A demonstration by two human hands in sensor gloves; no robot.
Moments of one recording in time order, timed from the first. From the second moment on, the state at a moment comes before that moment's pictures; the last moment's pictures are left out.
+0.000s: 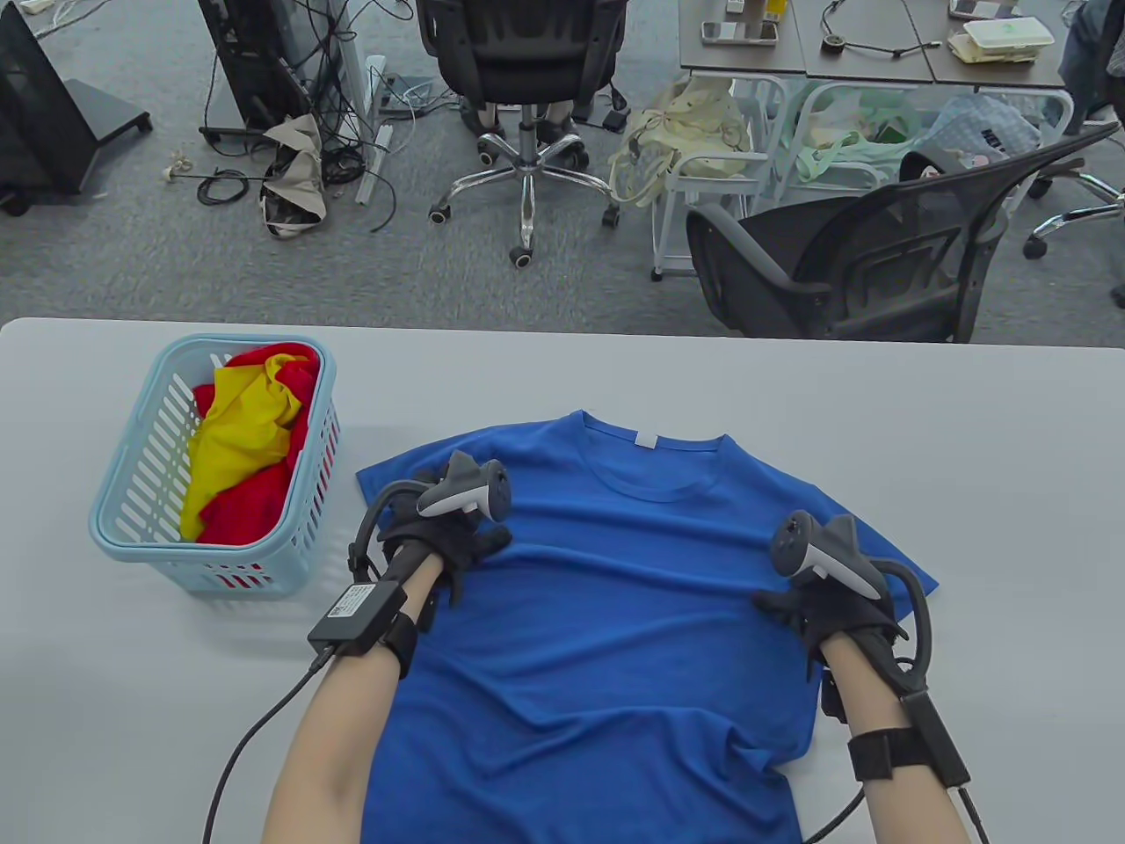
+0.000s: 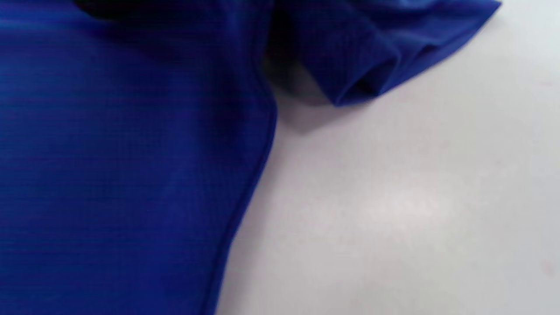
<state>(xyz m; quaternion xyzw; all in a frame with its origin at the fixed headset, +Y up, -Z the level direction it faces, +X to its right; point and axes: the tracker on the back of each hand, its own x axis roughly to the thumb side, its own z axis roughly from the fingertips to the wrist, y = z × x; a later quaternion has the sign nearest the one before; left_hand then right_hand) -0.154 -0.770 -0.431 -0.32 -0.05 -0.14 0.93 0.253 -0.770 -0.345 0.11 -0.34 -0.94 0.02</state>
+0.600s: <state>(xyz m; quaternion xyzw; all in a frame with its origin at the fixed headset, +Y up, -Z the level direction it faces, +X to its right) -0.143 -0.775 -0.394 -0.31 -0.07 -0.15 0.93 0.213 -0.763 -0.316 0.08 -0.29 -0.94 0.14</state>
